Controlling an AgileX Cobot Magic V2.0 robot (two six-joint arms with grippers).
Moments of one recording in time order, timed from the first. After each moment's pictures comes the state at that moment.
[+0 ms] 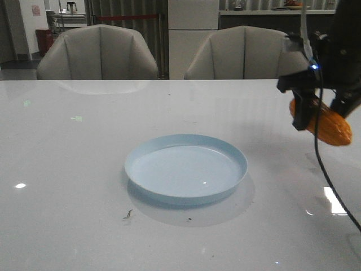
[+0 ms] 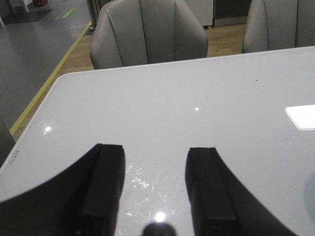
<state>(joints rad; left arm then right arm) -0.03 0.70 -0.56 -0.23 0.17 0.37 0.14 1.93 -1.49 -0.02 0.86 0.02</state>
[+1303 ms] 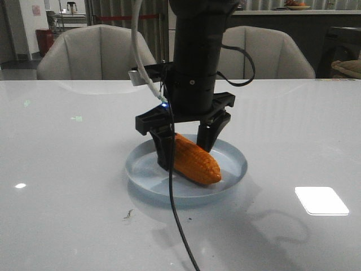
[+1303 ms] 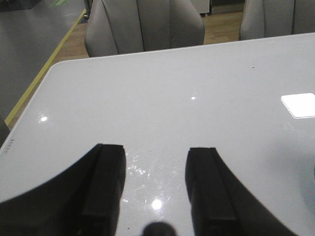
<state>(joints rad) -0.03 0.70 -0.56 -0.23 0.22 0.37 0.60 2.17 -1.75 -0.04 1.00 0.02</state>
